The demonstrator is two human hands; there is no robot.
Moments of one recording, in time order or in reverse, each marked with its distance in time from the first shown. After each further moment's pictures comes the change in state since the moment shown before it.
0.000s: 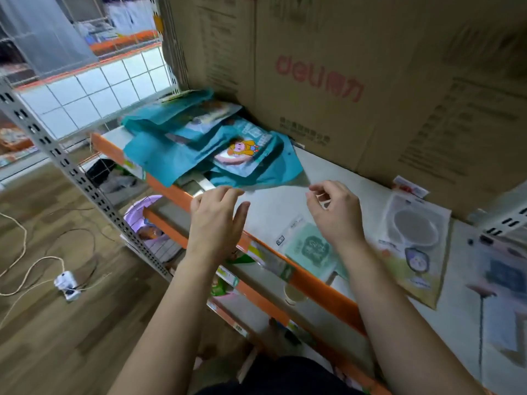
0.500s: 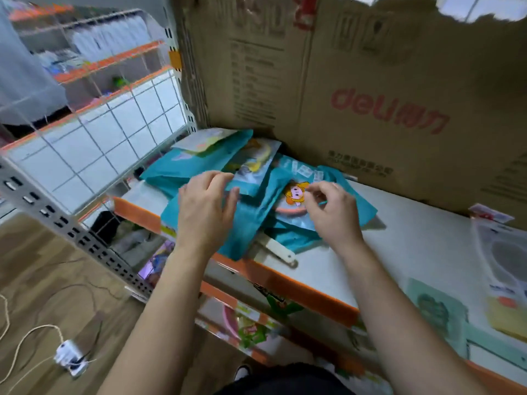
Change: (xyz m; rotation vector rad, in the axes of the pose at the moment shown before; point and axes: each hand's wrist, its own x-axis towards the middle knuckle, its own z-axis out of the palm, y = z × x) left_hand 0.152 -0.169 -0.045 -0.079 0.090 0.160; right_hand 0.098 -0.100 0.144 -0.029 0.088 0.135
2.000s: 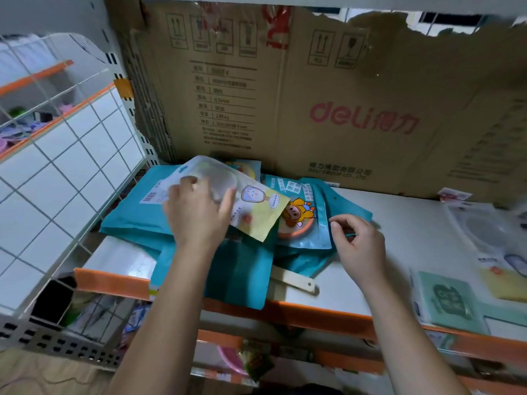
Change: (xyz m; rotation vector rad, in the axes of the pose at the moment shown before) left_hand 0.086 -0.043 0.040 0.024 -0.117 -0.102; right_hand -0.035 0.018 0.008 -0.115 0.247 0.259
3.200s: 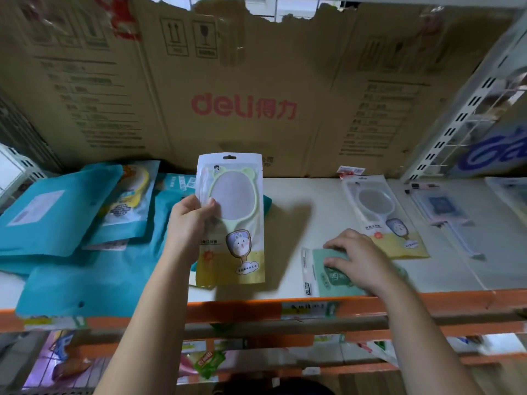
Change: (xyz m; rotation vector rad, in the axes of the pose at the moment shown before) left_hand -0.061 0.140 0.058 -1.138 -0.451 -0.321; right_hand -0.020 0.106 -0.166 -0.416 -0.506 0.222
